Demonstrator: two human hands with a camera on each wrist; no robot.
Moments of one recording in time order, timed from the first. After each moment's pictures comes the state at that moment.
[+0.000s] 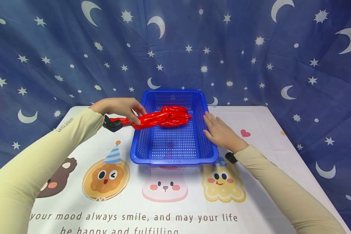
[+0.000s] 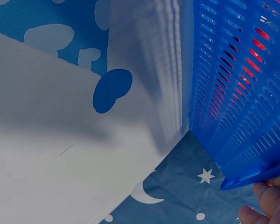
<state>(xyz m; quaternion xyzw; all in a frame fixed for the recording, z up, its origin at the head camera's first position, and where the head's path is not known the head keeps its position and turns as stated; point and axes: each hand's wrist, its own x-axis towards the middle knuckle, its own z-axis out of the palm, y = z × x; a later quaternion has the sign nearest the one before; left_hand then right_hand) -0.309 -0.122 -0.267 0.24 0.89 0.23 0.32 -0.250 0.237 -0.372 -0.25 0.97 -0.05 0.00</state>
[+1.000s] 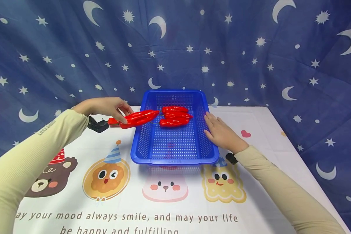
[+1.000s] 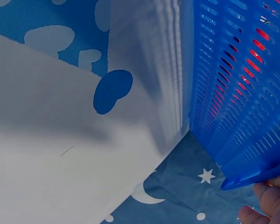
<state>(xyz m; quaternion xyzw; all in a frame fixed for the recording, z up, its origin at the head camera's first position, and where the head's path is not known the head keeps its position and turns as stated) -0.305 -0.163 -0.264 0.21 0.90 0.22 0.31 -0.251 0.236 -0.373 -0.25 0.97 -0.05 0.01</state>
